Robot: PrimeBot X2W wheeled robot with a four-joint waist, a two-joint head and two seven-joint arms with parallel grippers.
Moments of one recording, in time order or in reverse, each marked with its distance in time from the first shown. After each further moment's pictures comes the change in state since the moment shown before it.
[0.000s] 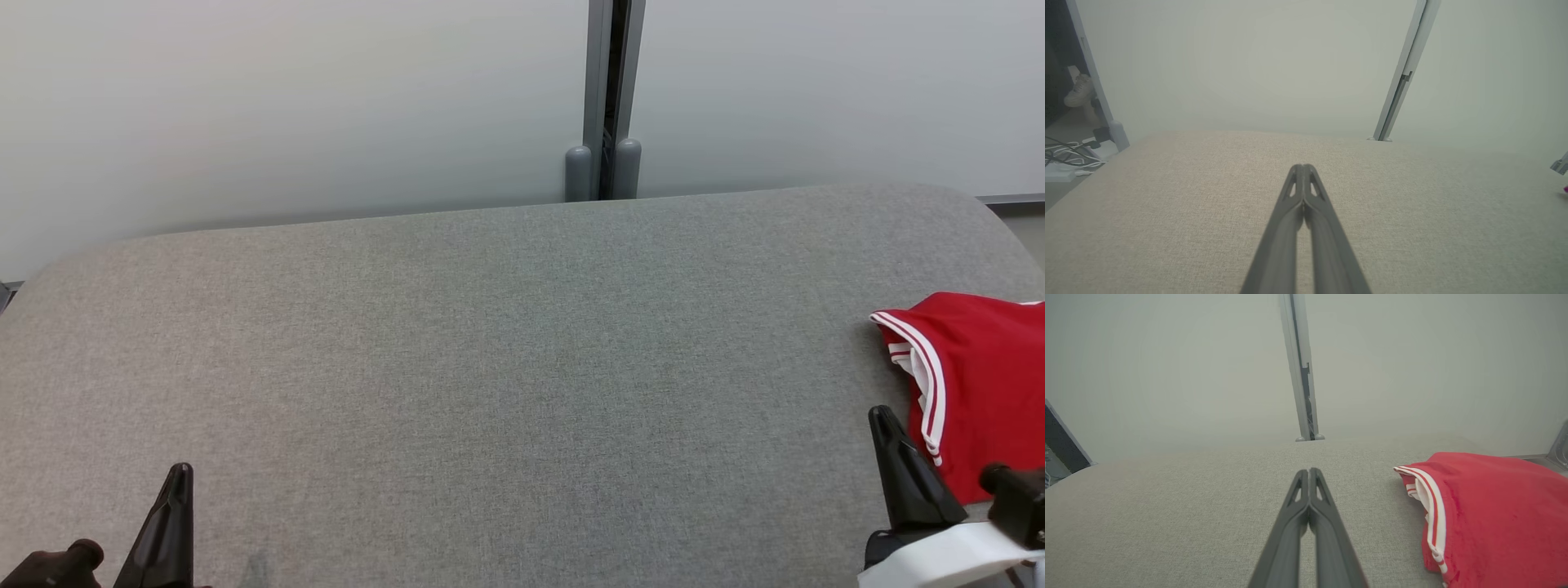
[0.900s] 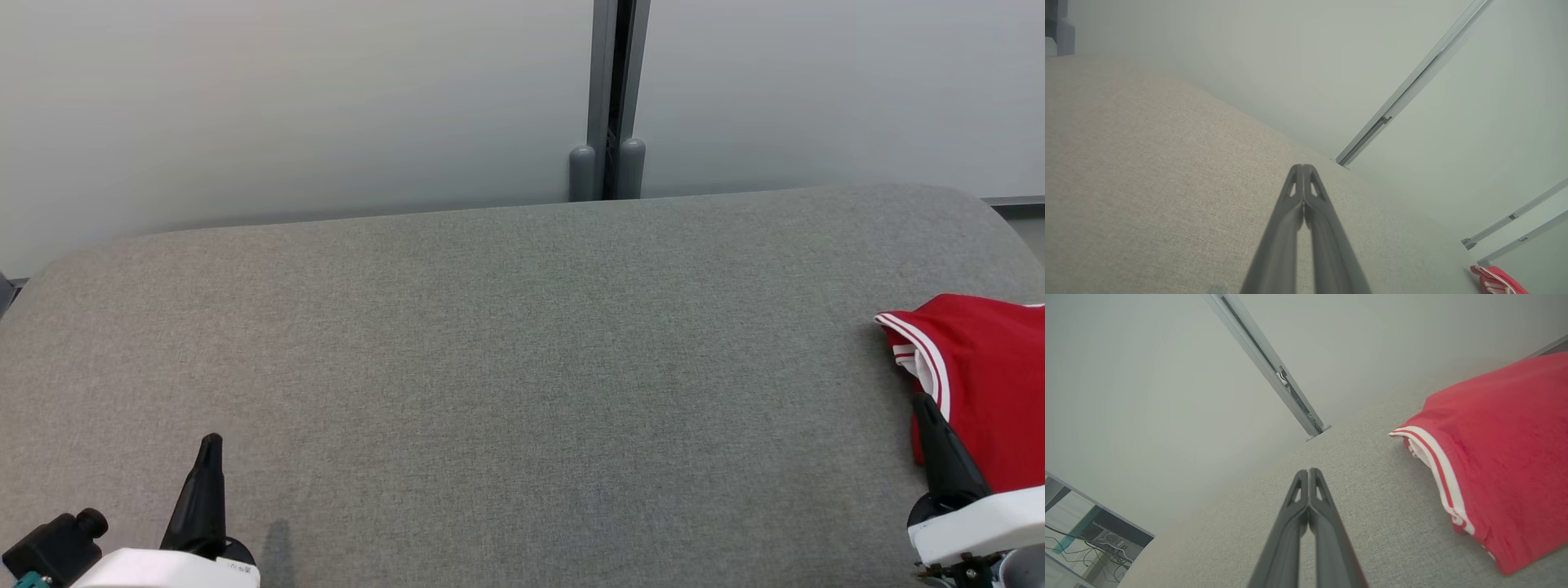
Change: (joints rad) left arm -0.106 -0.099 -0.003 0.089 -0.348 -0.065 0.035; right arm -0.076 0.004 -0.103 0.105 0.432 0.000 0.109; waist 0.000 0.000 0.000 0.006
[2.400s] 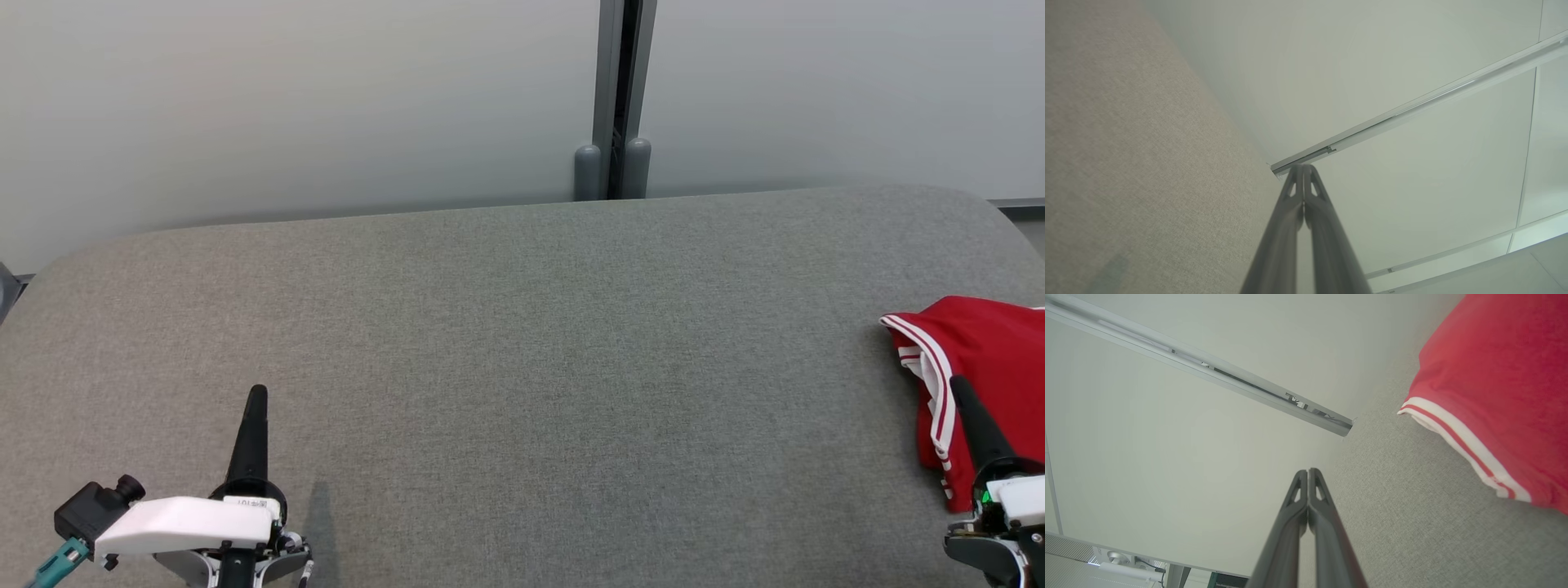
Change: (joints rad) left arm -0.139 -0.125 -0.005 0.095 -0.419 -0.080 0.047; right arm -0.105 0.007 -0.132 0.131 0.519 0.000 0.140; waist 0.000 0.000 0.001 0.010
